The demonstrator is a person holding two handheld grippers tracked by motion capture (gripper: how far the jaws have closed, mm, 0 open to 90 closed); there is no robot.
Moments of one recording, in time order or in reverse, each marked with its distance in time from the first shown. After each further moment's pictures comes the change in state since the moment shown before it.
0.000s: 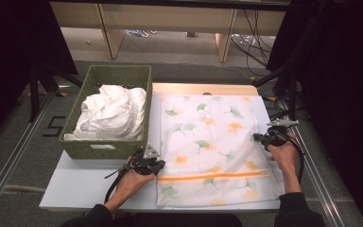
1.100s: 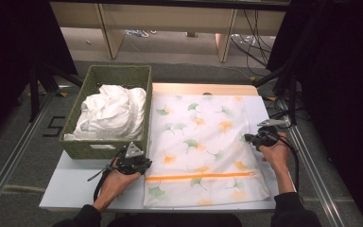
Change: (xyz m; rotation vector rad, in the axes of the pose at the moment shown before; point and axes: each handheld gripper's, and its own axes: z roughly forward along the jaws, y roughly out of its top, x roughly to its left) left arm 0.026 -0.020 -0.030 -0.024 0.036 -0.085; right arm 0.021 0.008 0.013 0.023 0.061 -0.067
